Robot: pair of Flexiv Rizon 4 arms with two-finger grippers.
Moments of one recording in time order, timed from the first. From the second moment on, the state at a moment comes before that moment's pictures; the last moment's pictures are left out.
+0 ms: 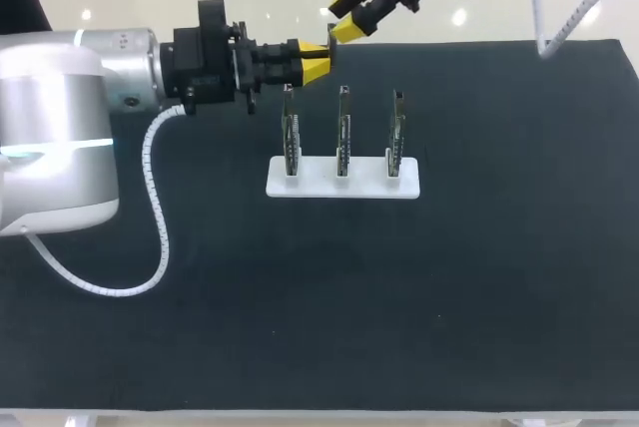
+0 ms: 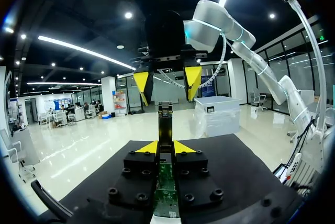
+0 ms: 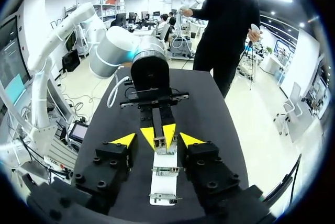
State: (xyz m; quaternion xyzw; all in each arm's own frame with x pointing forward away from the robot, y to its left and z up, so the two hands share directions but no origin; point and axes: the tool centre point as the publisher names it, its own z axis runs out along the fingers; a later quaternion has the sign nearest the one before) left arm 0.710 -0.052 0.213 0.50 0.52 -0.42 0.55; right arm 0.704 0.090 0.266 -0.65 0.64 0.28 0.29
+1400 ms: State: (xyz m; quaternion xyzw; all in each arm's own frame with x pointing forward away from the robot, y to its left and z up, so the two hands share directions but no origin) left arm 0.710 -0.052 0.213 0.50 0.52 -0.42 0.55; right arm 0.708 0.102 0.258 -0.66 0.64 0.27 0.29
